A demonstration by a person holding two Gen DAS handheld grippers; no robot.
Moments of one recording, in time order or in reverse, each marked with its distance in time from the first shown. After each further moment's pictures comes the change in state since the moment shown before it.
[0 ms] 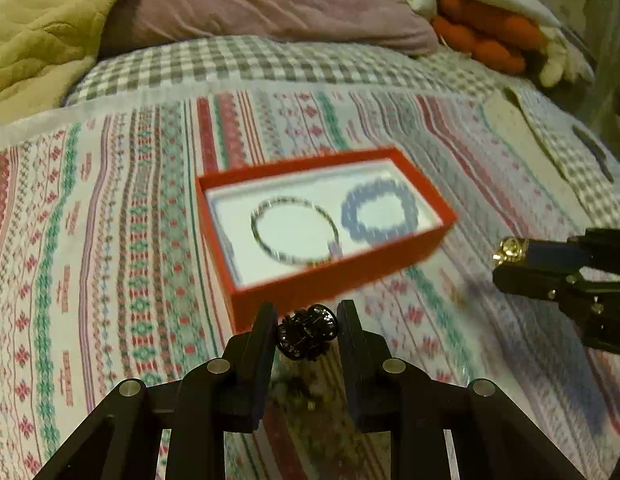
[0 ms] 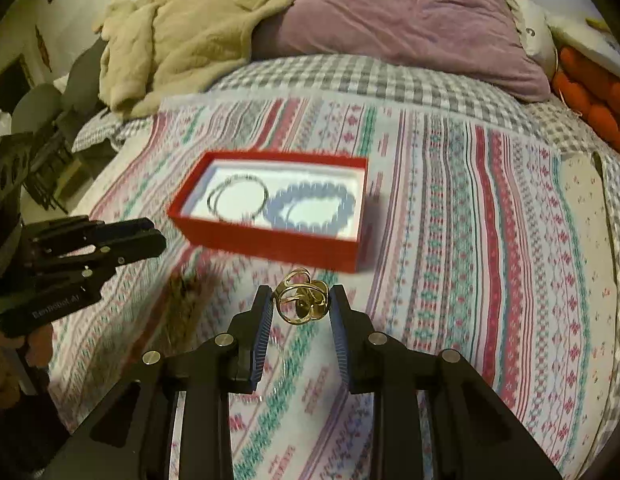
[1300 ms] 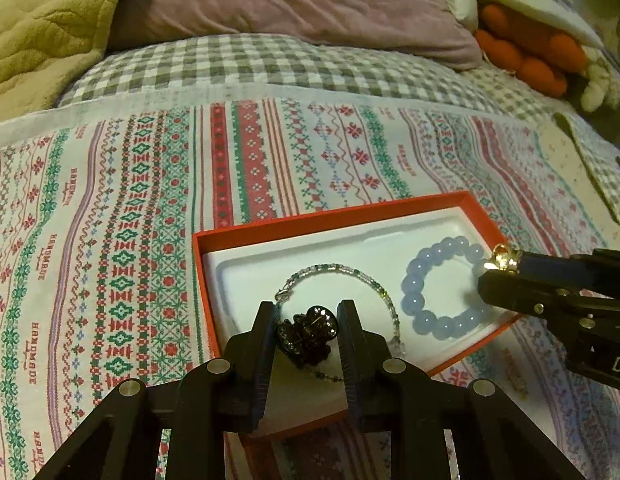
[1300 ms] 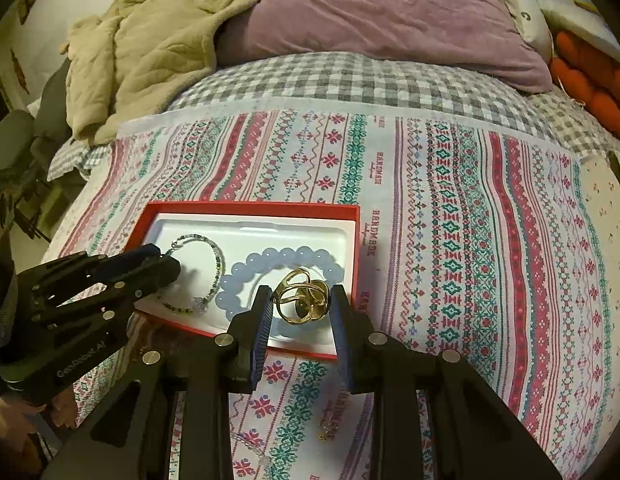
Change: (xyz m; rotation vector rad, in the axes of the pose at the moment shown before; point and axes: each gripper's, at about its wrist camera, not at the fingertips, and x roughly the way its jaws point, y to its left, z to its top) left arm 0.068 0.016 0.033 -0.055 -0.020 0.062; right arm 0.072 -0.021 0.054 0.078 0.005 -0.027
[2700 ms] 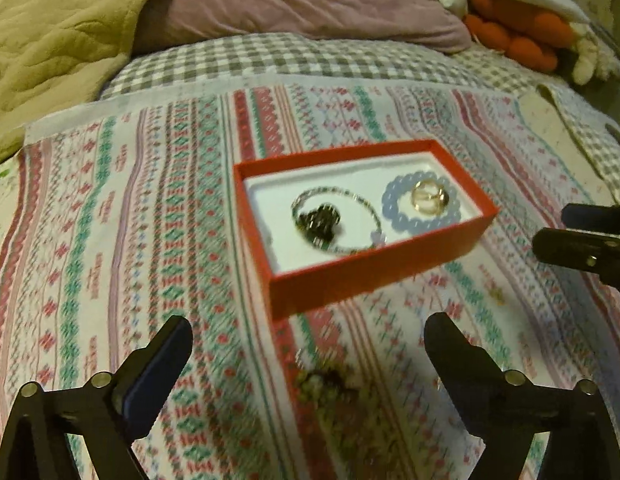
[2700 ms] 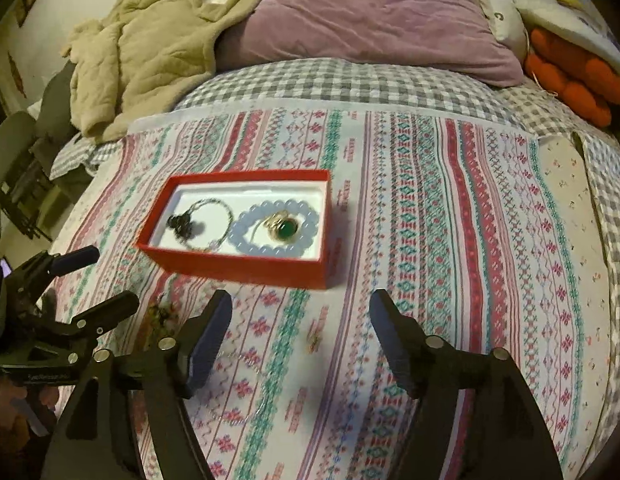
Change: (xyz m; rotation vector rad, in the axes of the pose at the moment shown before) left arm -0.068 -0.006 -0.048 0.045 0.026 0.063; right arm -0.069 0.001 -0.046 0.008 -0.006 -0.028
